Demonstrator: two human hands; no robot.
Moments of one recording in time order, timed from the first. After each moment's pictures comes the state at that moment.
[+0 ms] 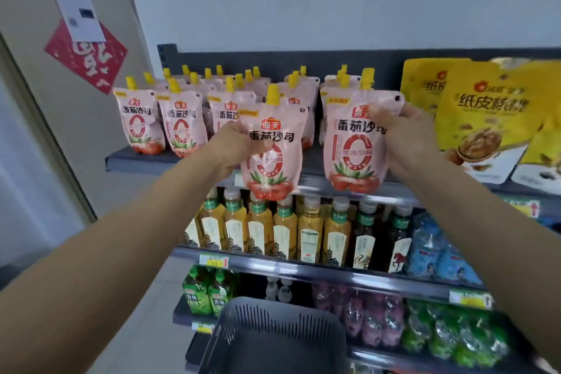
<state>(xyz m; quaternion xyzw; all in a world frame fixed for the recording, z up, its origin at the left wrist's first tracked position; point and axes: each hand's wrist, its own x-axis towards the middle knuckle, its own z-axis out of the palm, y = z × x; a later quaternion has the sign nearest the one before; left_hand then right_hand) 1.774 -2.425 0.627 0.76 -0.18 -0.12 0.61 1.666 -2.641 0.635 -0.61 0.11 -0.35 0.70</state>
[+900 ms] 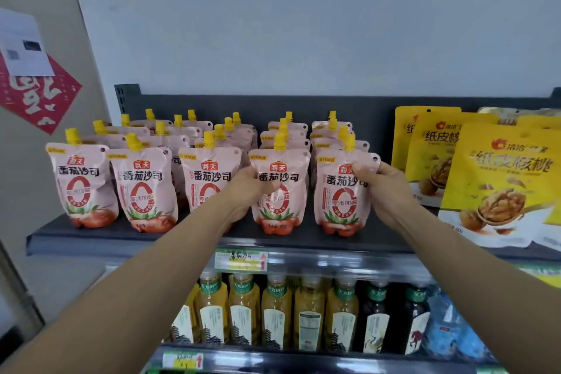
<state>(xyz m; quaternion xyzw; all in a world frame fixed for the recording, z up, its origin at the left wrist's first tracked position) 1.907 -2.500 0.608 0.73 -0.21 -0.17 0.63 1.788 -2.704 0.601 -0.60 0.12 -0.30 0.73</state>
